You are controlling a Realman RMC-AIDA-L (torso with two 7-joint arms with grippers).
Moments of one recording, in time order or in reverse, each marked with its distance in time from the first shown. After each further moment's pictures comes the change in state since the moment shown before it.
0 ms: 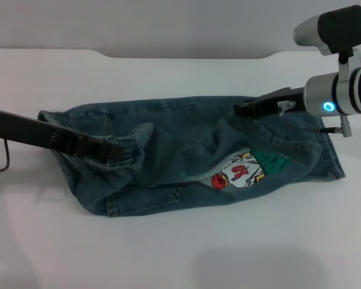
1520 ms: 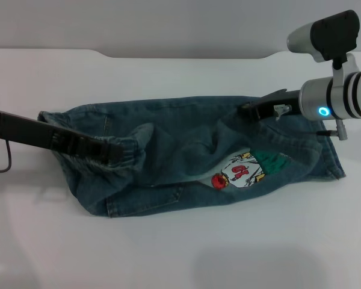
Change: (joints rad) left arm 0.001 -0.006 0.000 0.000 0.003 -0.005 0.001; right arm -0.006 0.002 -0.065 0.026 0.065 0.055 -0.054
